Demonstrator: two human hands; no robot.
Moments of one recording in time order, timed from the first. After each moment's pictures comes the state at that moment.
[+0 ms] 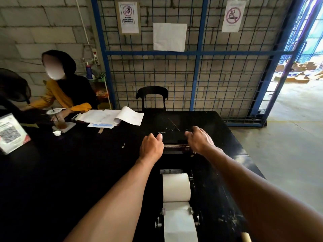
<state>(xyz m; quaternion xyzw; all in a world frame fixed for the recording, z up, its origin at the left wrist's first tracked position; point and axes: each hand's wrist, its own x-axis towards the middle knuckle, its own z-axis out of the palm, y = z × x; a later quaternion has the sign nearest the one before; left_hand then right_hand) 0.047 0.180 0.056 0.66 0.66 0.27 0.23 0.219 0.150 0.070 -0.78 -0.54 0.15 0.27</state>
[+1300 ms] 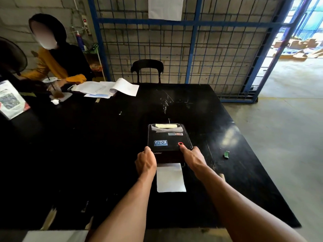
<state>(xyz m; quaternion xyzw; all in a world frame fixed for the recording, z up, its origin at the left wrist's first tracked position) 0.026 0.003 -0.036 0.40 0.76 0.31 0.41 0.176 -0.026 -0.037 -0.80 -0.33 0.38 0.34</state>
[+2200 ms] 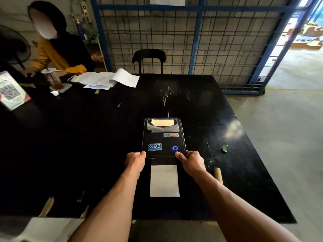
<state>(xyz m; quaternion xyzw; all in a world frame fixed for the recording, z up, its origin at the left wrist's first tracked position) 0.007 -0.003 -0.061 0.37 0.73 0.29 0.49 0.194 -0.049 -0.071 -0.79 -0.40 0.36 0.28</state>
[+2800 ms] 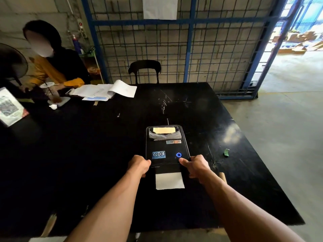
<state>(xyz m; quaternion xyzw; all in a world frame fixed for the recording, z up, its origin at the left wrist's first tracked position) 0.001 0.017 -0.032 0.51 0.74 0.07 0.43 0.193 -0.037 -0.061 -0.82 -0.34 0.39 0.25</state>
